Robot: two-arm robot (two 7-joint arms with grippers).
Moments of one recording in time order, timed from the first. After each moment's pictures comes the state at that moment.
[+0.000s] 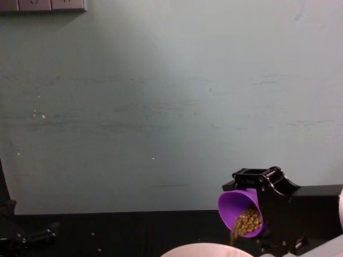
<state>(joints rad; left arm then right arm) -0.20 0.60 0.45 -1.41 -0.25 -0.12 0.03 0.41 0.68 -0.81 -1.80 -1.08 0.15 0.34</state>
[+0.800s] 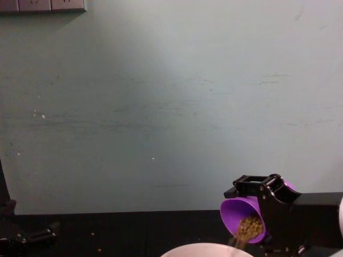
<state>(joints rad) -0.20 0.60 0.45 -1.41 -0.25 -0.12 0.03 0.38 0.66 -0.79 -1.78 -1.16 0.12 0.34</state>
